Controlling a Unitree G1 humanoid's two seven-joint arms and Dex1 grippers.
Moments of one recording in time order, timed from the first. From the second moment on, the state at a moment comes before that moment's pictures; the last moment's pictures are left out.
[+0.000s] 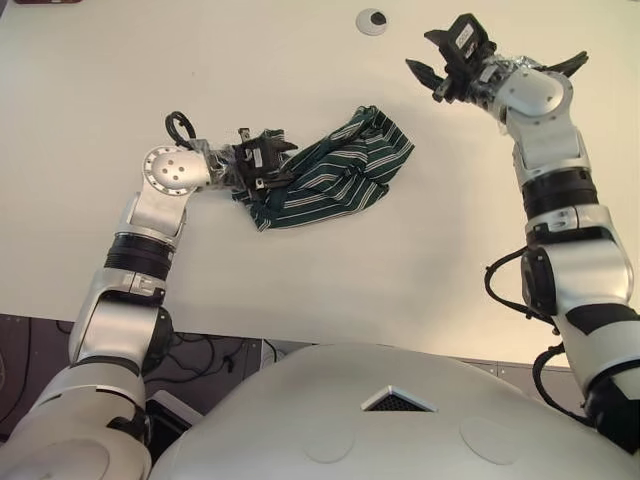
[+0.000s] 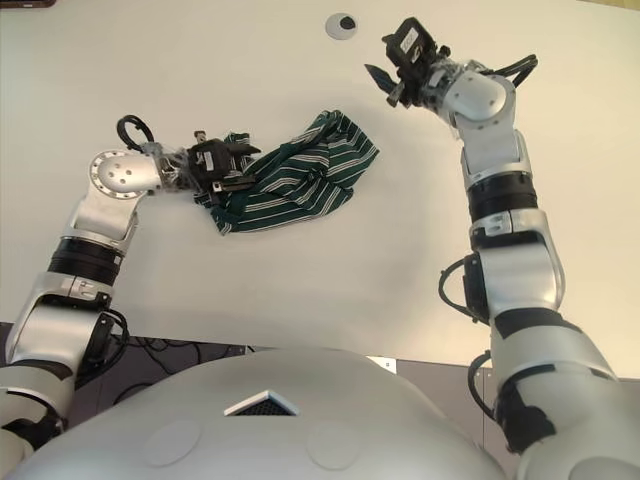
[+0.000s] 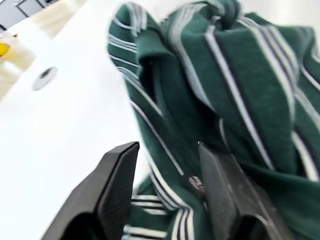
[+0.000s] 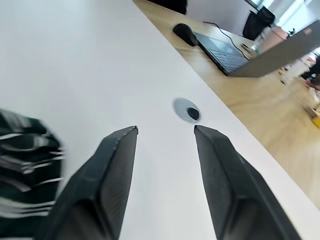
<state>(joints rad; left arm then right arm) -0.35 0.53 -0.27 0.46 0.02 -0.29 -0.97 -0.64 -0.40 0.15 0.71 -0.11 -0.17 0.70</state>
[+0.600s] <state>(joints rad) -0.39 0.50 -0.21 0.36 -0.04 -0.24 -0.95 -0.55 -0.41 0.37 0.57 -0.31 -0.31 0.70</state>
